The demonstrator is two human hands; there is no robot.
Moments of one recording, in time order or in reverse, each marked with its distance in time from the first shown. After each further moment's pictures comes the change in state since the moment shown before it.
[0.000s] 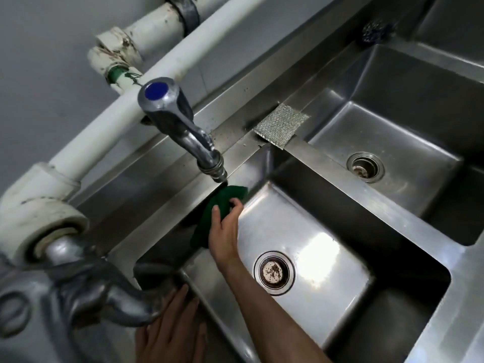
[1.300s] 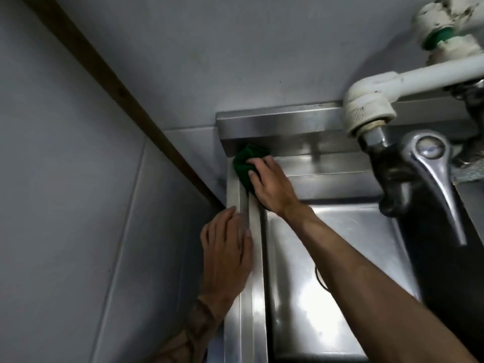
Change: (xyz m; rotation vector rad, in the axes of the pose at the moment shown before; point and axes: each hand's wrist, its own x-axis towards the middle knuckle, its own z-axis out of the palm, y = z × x) left_hand -0.017 0.054 -0.003 -0.419 0.713 -1.086; right_hand -0.076 -0.045 0.079 -0.828 -0.971 -0.748
